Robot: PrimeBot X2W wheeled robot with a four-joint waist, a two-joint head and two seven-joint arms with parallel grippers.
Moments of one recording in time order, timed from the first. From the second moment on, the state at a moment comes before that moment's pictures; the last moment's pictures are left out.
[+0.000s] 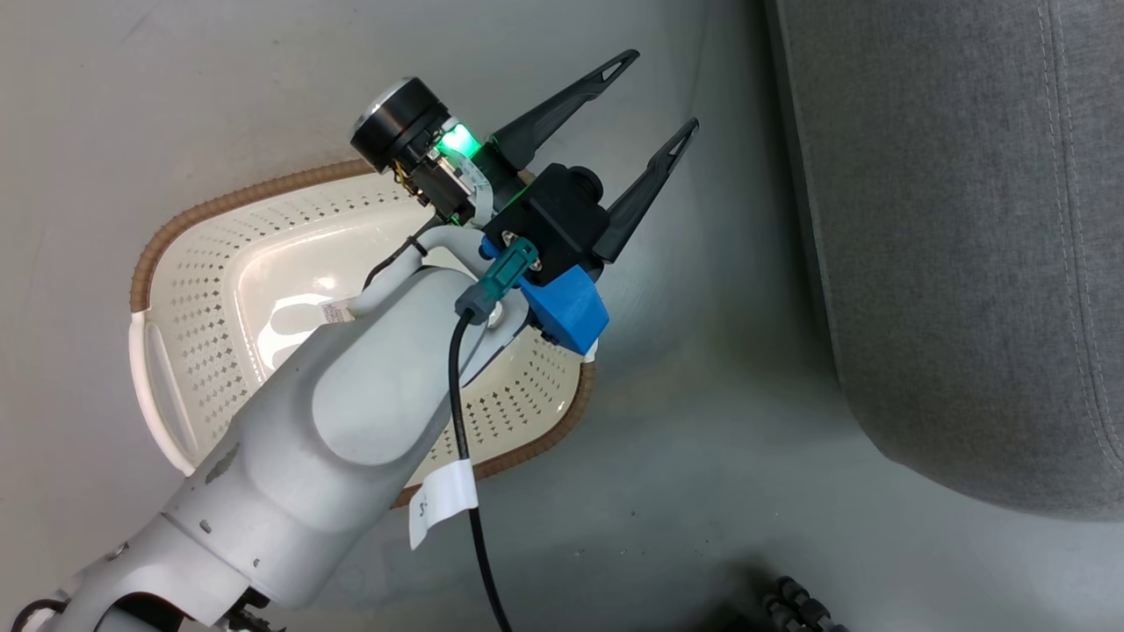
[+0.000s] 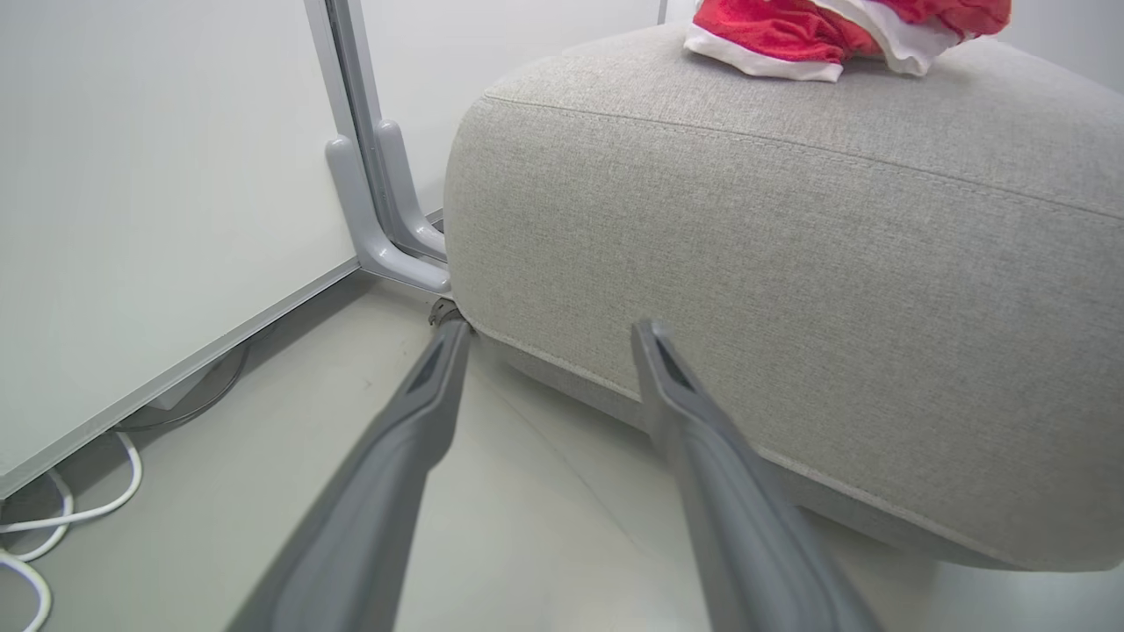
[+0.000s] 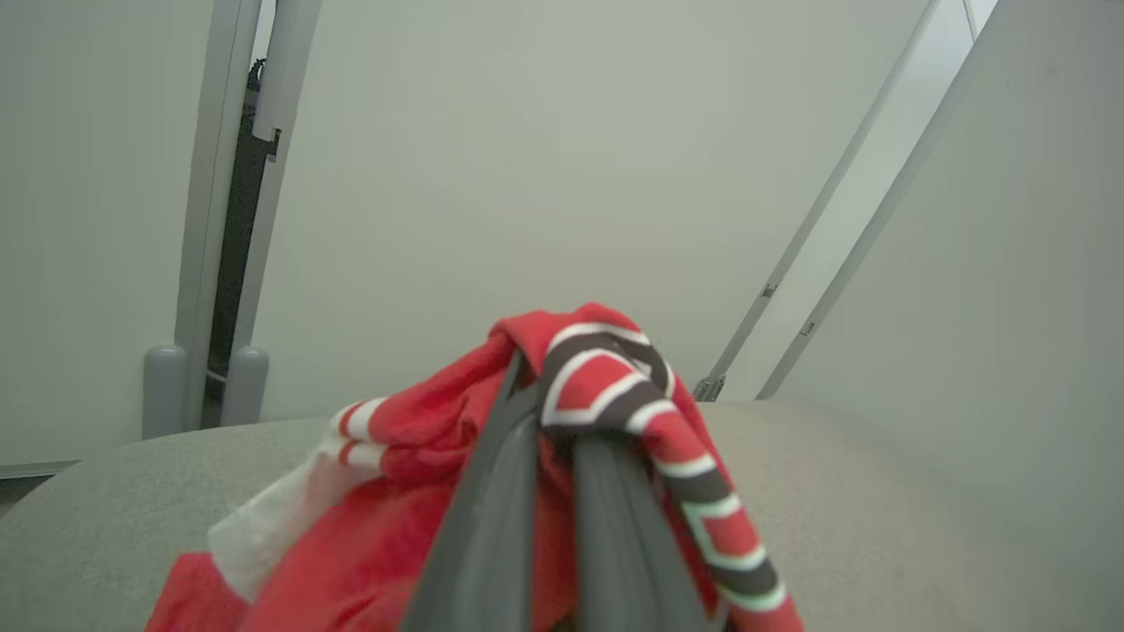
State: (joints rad) left arm -0.95 0.14 -0.82 0.53 -0.19 -0.13 -0.26; right arm -0.99 -0.46 -0.52 0.48 0.01 0.13 -0.26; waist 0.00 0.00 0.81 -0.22
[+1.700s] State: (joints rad) left arm -0.40 0.12 -0.30 0.36 -0.25 -0.04 -0.26; right arm -0.26 -0.13 -0.10 0.17 0.09 0.13 -0.26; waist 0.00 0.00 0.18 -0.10
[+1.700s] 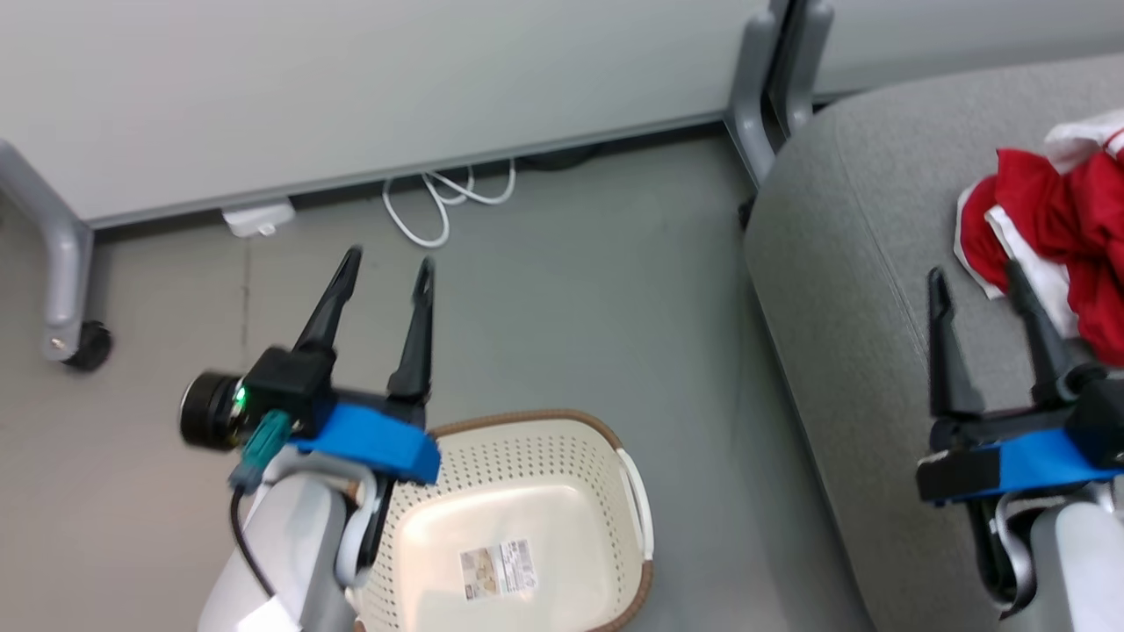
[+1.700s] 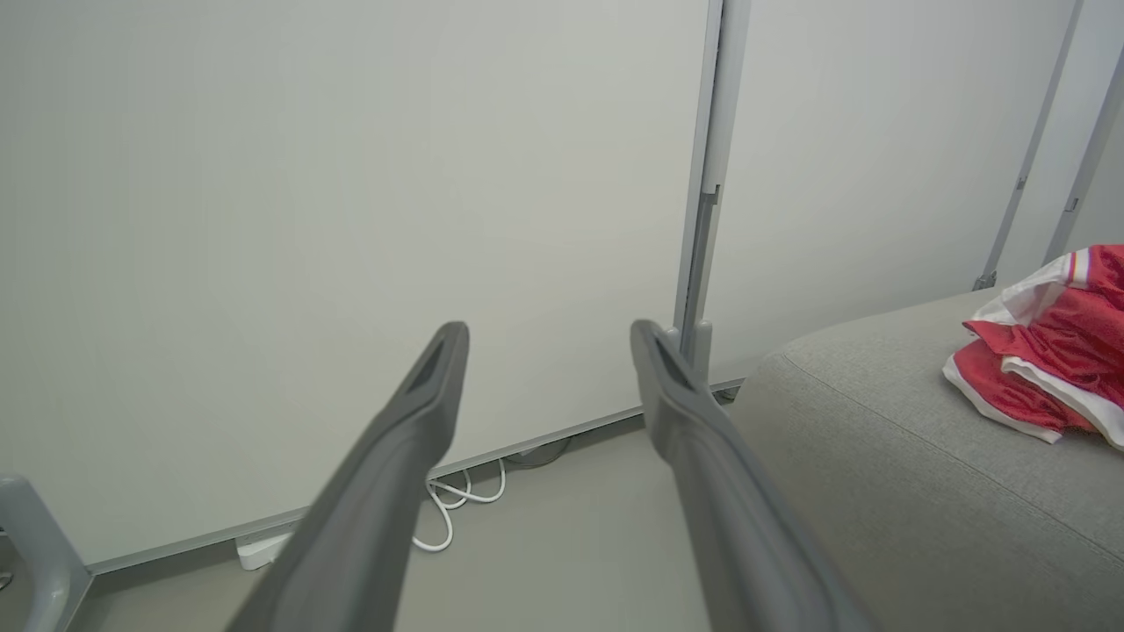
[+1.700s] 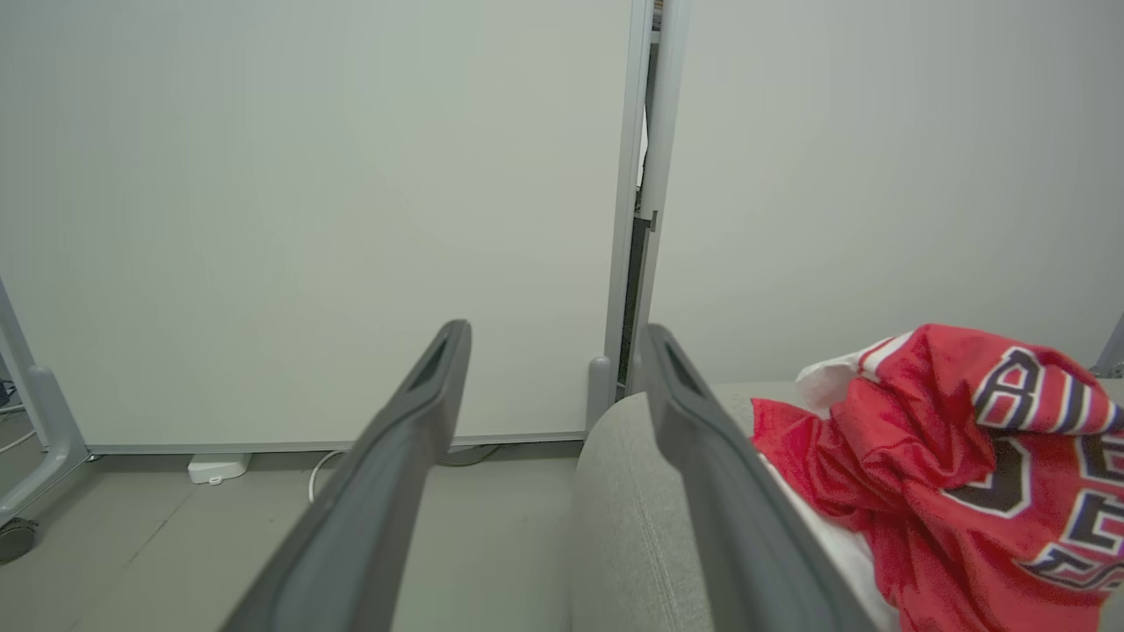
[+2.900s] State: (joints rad) left arm -0.09 0.06 0.00 0.32 -0.13 -0.10 -0.26; right arm -0.07 -0.05 -0.06 0.25 0.10 0.13 -0.26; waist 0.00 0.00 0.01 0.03
